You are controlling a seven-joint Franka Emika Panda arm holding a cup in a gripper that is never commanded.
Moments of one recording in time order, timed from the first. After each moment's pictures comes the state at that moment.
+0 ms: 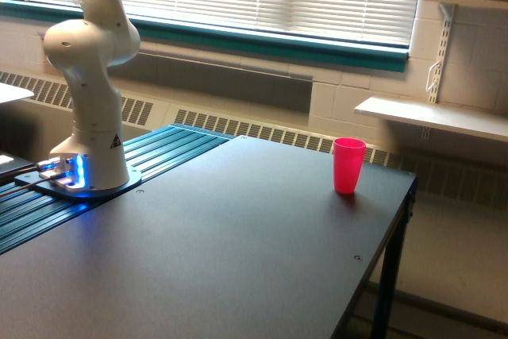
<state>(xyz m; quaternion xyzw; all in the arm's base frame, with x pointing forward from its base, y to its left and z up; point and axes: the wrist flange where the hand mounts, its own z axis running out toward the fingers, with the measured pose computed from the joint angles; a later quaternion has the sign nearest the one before) 0.587 0.053 0.702 -0.72 0.16 -0.64 0.21</state>
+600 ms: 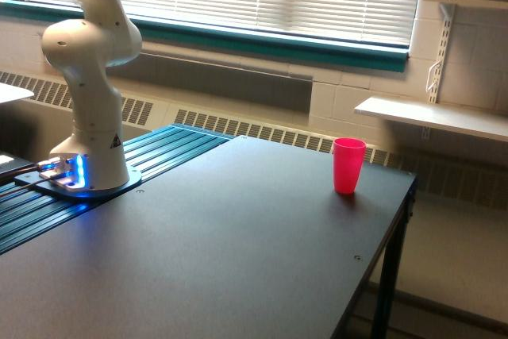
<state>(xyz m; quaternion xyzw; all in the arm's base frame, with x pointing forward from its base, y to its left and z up) 0.587 0.061 0.653 -0.81 0.24 -0.49 0.19</state>
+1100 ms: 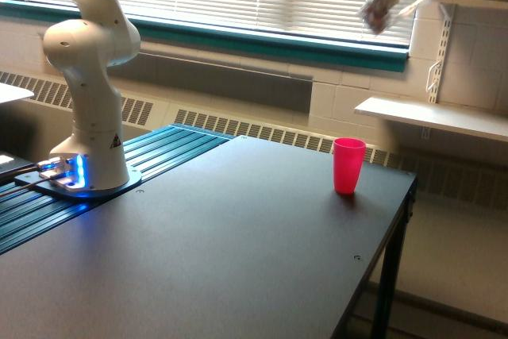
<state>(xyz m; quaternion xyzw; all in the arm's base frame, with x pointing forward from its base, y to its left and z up) 0.550 0.131 0.553 -0.91 0.23 -0.33 0.10</state>
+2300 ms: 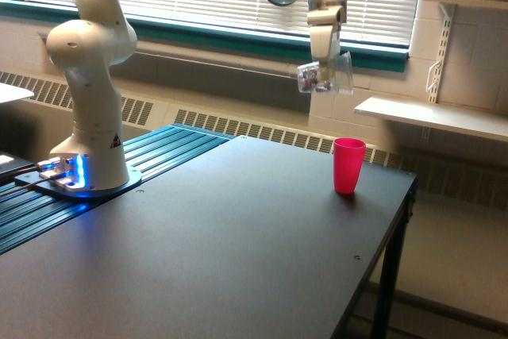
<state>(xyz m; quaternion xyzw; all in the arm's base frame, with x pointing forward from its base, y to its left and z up) 0.467 0.250 0.403 -0.95 0.30 -0.08 0.01</state>
